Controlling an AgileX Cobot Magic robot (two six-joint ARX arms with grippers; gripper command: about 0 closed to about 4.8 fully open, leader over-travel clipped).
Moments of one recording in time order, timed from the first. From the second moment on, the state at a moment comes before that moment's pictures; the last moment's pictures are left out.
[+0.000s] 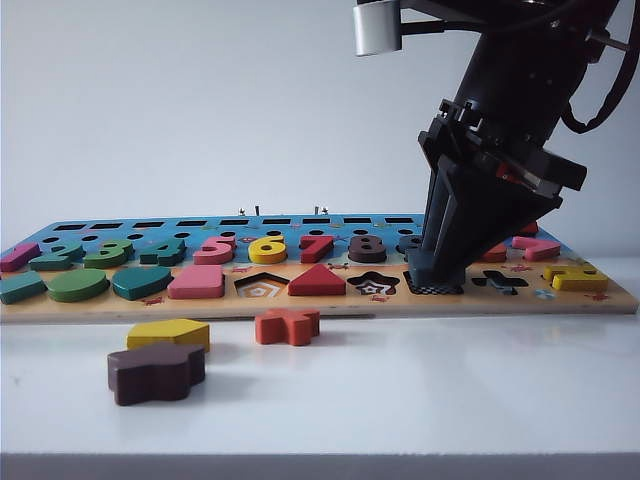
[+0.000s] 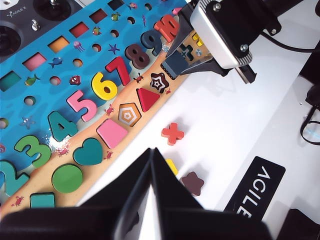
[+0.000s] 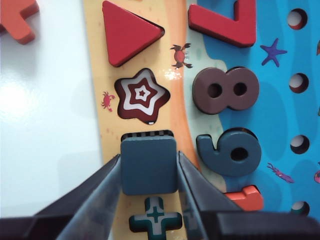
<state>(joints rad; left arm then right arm) -0.48 0.82 1.03 -0.95 0.47 0.15 0.68 1.42 0.97 -0.59 -0.03 -0.90</state>
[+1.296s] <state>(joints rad) -0.48 0.82 1.03 -0.95 0.47 0.15 0.68 1.43 0.97 -0.58 -0.03 -0.89</state>
